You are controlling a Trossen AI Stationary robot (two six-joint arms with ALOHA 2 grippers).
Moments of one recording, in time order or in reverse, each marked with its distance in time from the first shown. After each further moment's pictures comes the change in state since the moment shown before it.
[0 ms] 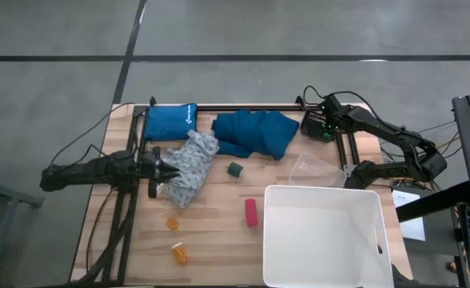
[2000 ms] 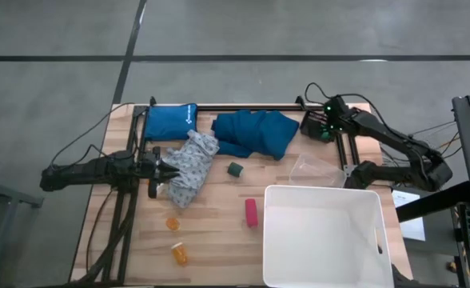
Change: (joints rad) left arm 0.000 0.000 0.000 0.000 0.000 0.000; right arm -0.001 -0.130 -0.045 0.082 -0.068 -0.027
